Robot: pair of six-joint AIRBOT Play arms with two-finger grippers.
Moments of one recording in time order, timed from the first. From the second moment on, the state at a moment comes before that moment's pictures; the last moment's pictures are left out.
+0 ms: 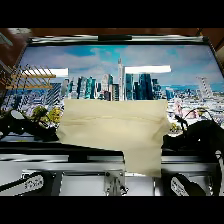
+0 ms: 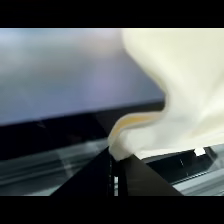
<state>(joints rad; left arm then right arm) 0.30 -1.29 0.73 1.12 -1.29 -1.19 -0.33 -1.03 0.59 1.97 -1.39 -1.89</state>
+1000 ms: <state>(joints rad) 0.18 -1.77 1.49 0.93 -1.28 -1.33 -0.28 -1.50 1.20 2.07 -1.10 -1.81</state>
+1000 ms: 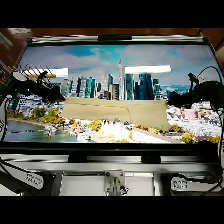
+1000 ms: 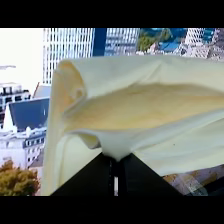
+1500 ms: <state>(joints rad) 0.18 -1.85 1.53 0.92 -1.30 -1.36 -0.25 -1.56 1.21 2.00 -1.02 -1.83</state>
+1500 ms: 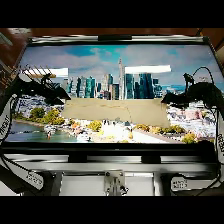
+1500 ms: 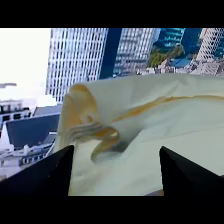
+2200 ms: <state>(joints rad) 0.15 -1.74 1.62 0.92 -1.48 -1.35 -0.38 -1.68 1.21 2.18 -1.22 -1.90</state>
